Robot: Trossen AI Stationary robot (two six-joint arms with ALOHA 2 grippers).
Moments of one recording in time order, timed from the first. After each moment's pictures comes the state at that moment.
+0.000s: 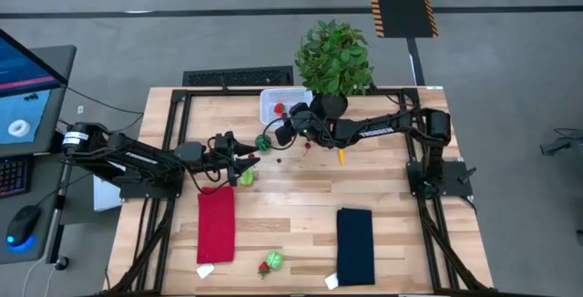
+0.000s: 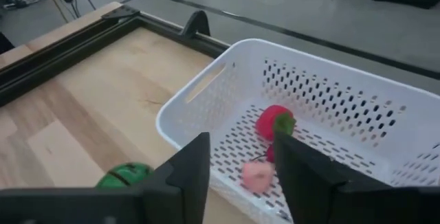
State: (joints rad) left arm 0.02 1.17 0.16 1.05 -0.16 -0.36; right arm -0.18 1.90 1.19 0.16 0.52 0.40
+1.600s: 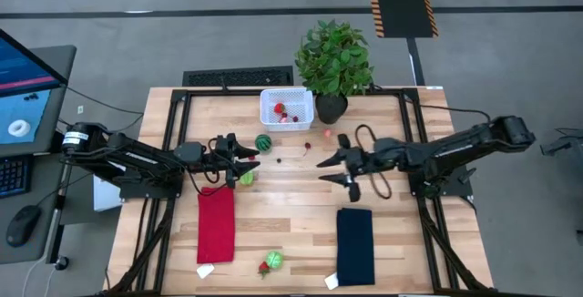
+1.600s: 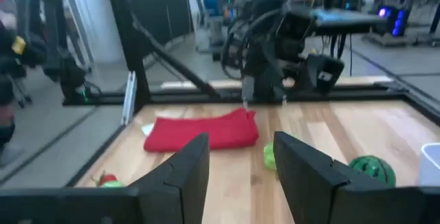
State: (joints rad) left arm 0.02 1.17 0.16 1.05 -0.09 -0.36; right arm 0.10 1.16 0.48 0.59 -0.06 0.03
